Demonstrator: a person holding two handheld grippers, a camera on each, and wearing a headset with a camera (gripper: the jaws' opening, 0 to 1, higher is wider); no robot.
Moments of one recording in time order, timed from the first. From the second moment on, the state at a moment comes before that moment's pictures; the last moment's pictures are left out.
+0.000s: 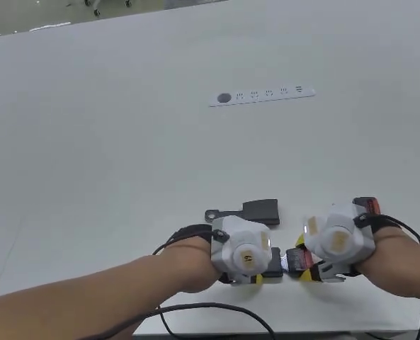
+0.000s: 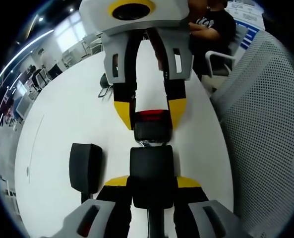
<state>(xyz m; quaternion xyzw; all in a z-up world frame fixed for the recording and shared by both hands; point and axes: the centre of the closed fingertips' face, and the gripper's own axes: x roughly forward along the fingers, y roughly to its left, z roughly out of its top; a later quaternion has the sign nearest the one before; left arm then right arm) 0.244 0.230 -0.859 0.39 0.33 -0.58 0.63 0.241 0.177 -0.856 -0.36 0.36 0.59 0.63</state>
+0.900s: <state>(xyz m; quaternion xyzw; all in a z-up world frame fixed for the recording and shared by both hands) 0.248 0.236 -0.859 0.39 0.33 -0.57 0.64 0.242 0.181 -0.858 -0.33 0.34 0.59 0.65</state>
